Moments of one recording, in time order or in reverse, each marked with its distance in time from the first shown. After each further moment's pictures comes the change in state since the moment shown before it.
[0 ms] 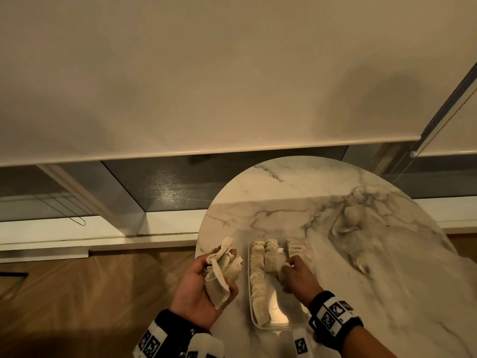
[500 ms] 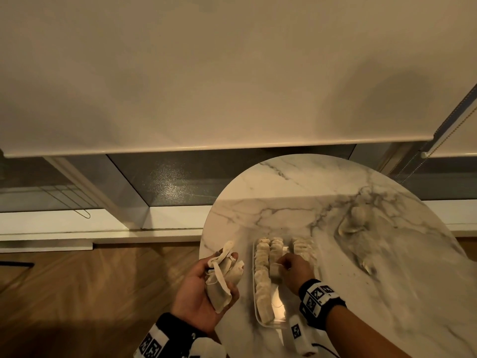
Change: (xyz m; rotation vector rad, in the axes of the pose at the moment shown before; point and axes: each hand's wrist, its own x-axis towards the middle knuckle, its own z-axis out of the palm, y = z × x) left_hand -0.005 0.000 -0.011 -0.031 0.010 0.010; right_hand 0.032 0.004 0.014 -0.558 0.081 -0.095
